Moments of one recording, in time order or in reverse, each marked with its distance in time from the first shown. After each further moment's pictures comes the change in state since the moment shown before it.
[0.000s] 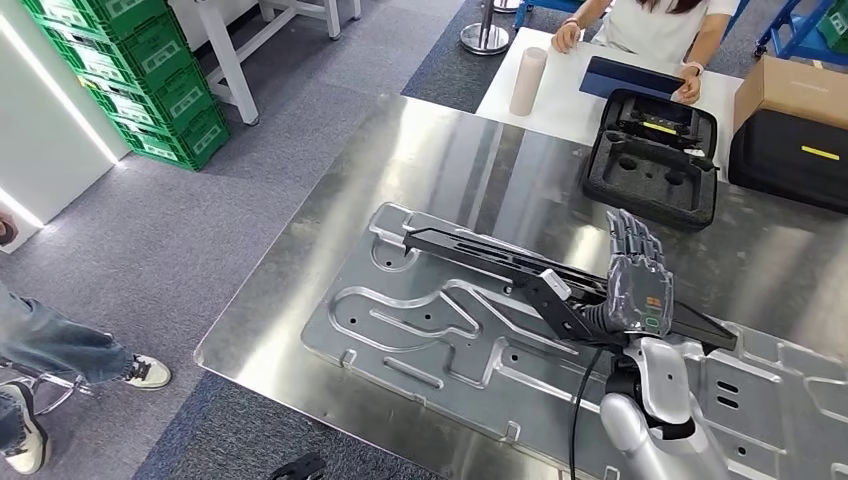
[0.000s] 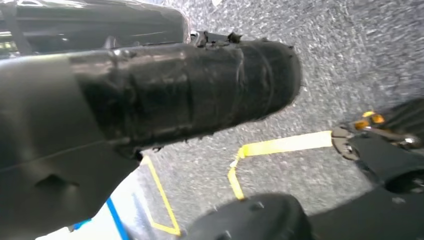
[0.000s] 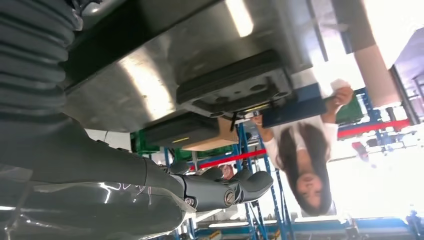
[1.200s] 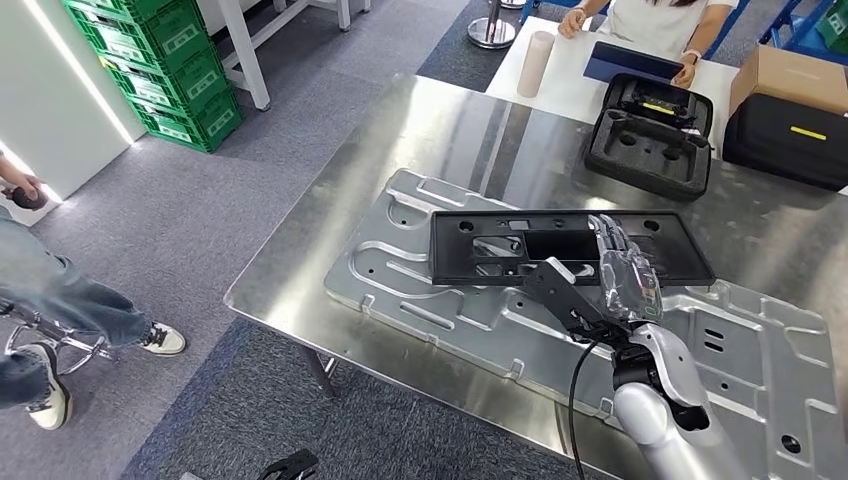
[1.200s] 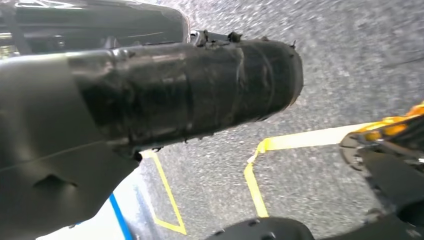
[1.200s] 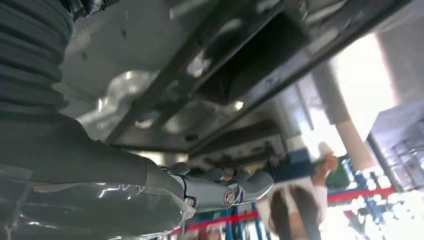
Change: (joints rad) left arm 0.004 -0.018 0.022 0.001 0.005 -0.011 -0.010; right arm -0.050 -0.042 0.063 -0.077 -0.342 0.193 0.032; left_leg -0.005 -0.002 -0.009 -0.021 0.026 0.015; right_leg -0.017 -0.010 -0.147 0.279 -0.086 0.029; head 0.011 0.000
